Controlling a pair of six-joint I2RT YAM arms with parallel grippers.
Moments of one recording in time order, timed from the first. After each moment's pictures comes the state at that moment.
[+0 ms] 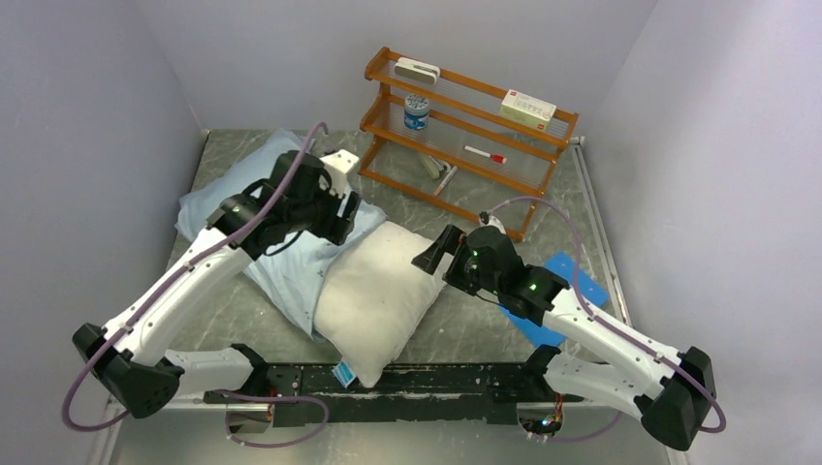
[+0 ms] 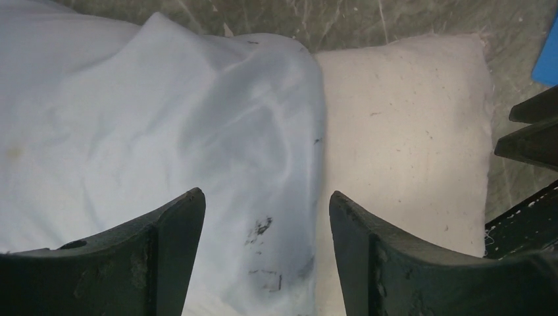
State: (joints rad) left arm -0.63 1.20 1.34 -0.82 -0.04 -0.04; right arm 0.79 0.95 0.73 -0.38 0.08 1.05
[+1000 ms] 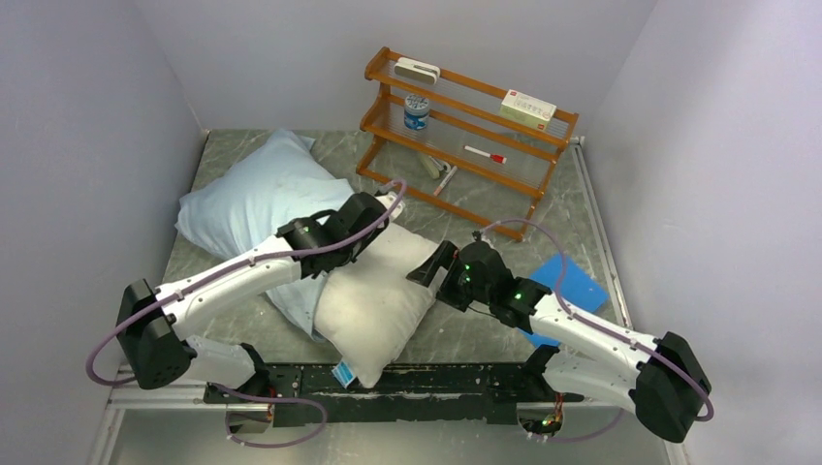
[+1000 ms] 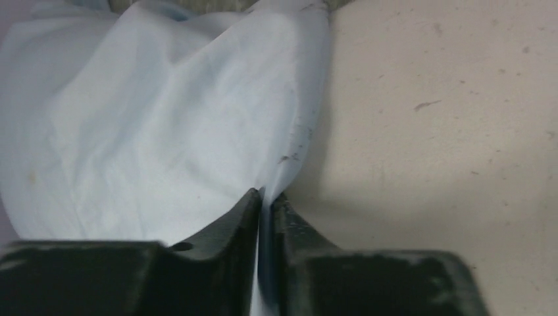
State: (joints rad) left arm -0.90 1.36 1.17 -0.67 -0.49 0.09; right arm 0.79 1.00 0.53 -0.18 0.01 1.18
